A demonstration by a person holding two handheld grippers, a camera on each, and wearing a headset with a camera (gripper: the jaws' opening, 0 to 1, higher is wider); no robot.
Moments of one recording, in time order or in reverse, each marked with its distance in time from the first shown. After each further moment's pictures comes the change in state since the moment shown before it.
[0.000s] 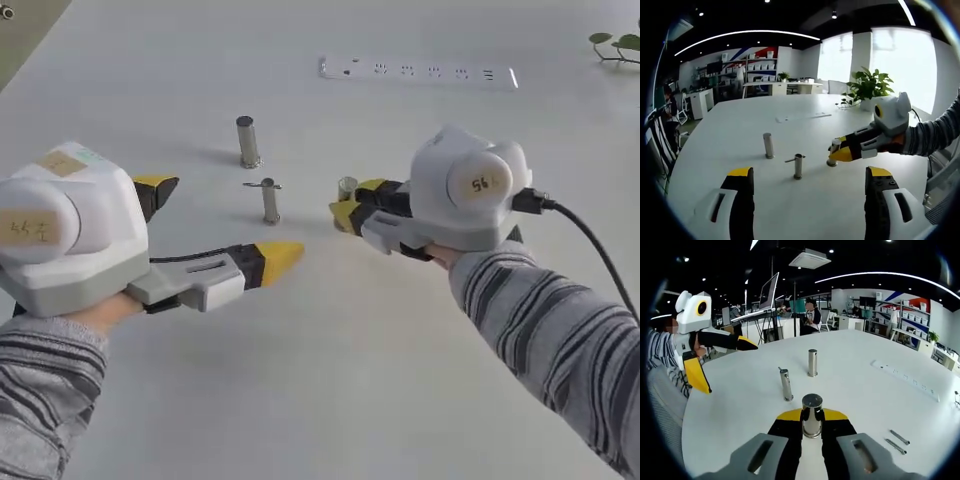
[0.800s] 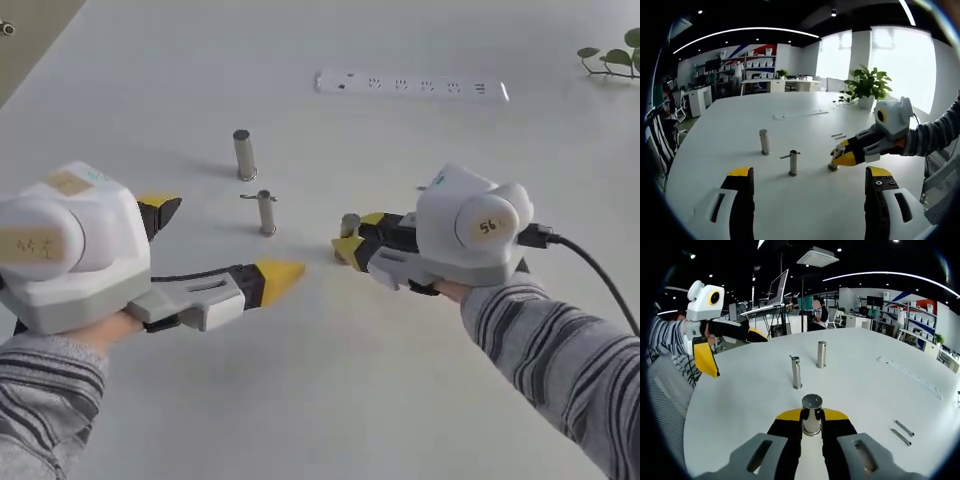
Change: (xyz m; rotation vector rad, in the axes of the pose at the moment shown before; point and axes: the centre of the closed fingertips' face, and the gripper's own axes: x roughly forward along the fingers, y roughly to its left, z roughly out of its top) left arm -0.001 -0.010 -0.003 -0.019 0.016 -0.021; right arm -0.010 0.010 -0.019 -0.014 0.014 0.055
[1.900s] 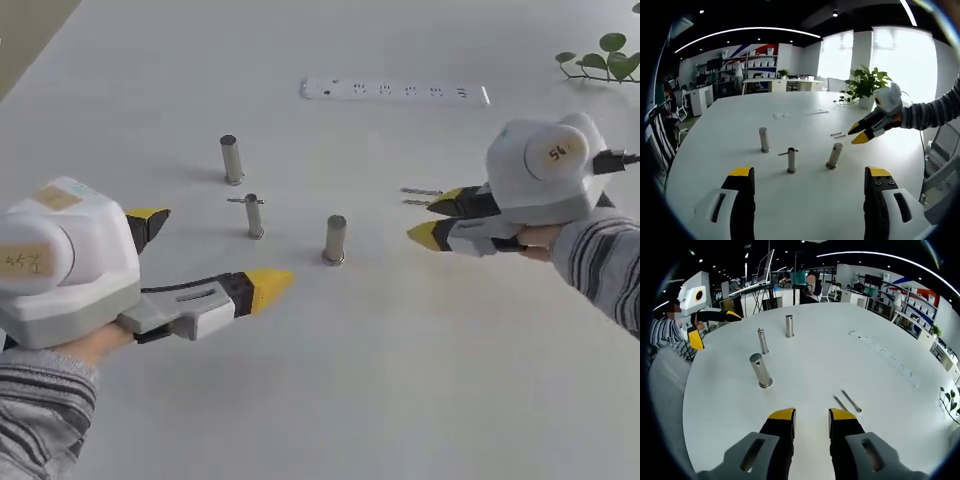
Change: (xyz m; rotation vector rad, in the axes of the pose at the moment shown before) left arm -0.005 -0.004 -0.003 0.000 0.009 0.015; right arm -0.065 -0.079 -0.027 -0.060 0.281 -0.055
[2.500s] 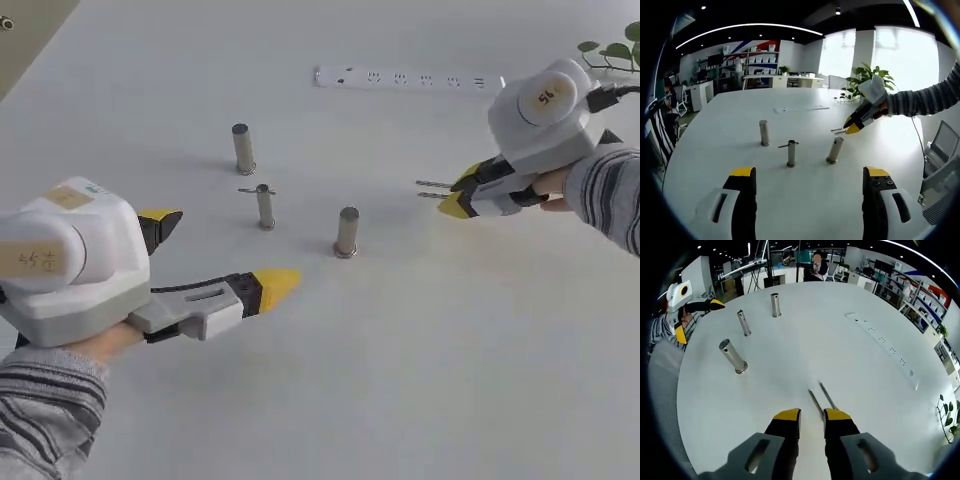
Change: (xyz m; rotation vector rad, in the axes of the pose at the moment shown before) left arm -0.002 0.000 -0.013 -0.025 0.024 -0.001; right arm 0.018 -0.037 -0.016 -0.052 0.192 0.034
